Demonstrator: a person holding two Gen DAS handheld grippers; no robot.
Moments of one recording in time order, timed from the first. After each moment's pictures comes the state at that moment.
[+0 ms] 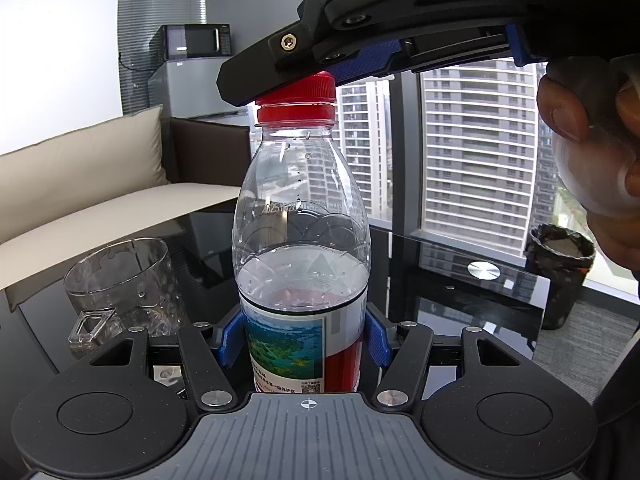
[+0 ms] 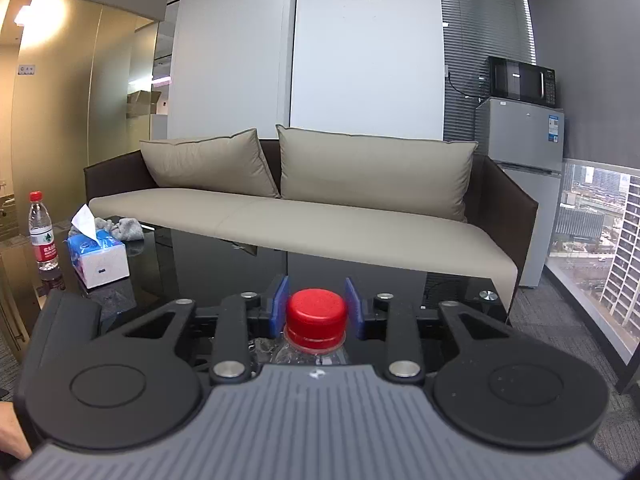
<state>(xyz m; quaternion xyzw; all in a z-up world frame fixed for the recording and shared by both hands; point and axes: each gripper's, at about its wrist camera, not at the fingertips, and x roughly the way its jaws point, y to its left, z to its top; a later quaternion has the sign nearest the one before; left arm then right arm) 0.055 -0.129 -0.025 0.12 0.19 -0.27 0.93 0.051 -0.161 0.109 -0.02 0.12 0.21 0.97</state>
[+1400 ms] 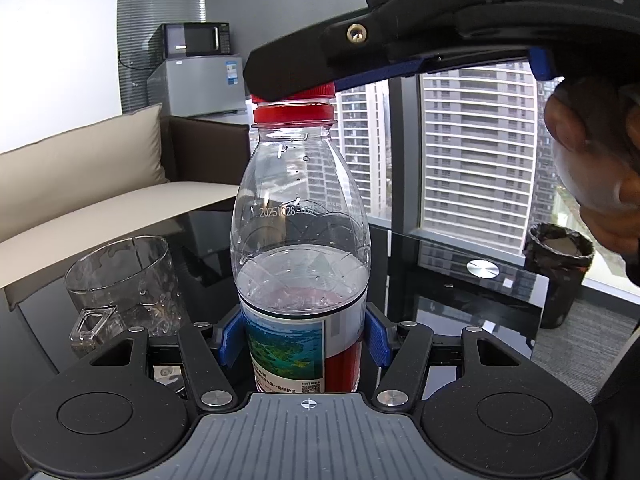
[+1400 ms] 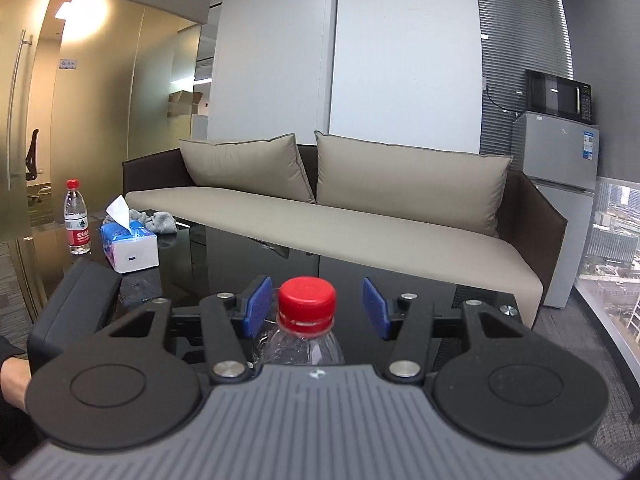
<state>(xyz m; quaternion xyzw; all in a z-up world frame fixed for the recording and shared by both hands) 0.052 -0.125 -0.024 0.12 0.20 -0.28 0.93 0.044 -0.188 0.104 -0.04 0.11 0.26 0.96</state>
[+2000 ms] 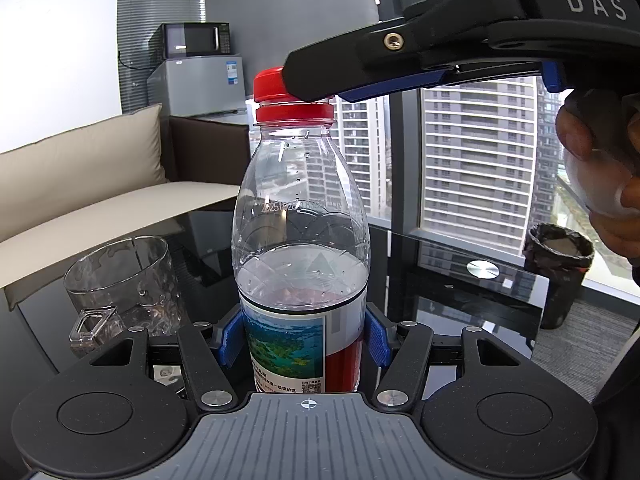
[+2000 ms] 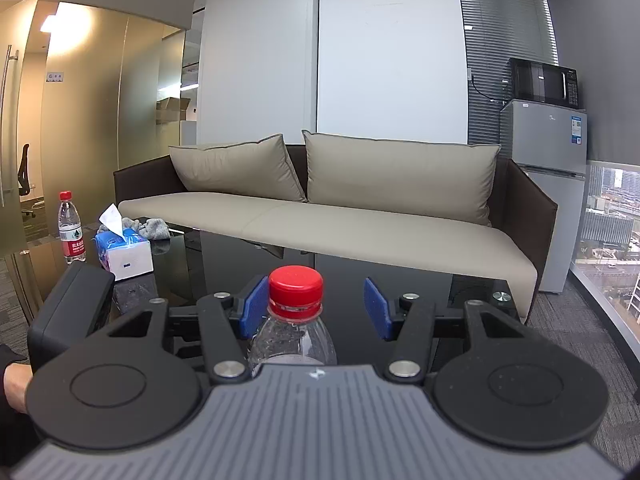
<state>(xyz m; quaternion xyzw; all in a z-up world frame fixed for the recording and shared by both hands) 0.053 -0.125 -0.023 0.12 0.20 -0.28 0.93 0.040 -0.207 0.104 -0.01 0.11 0.26 0.96</state>
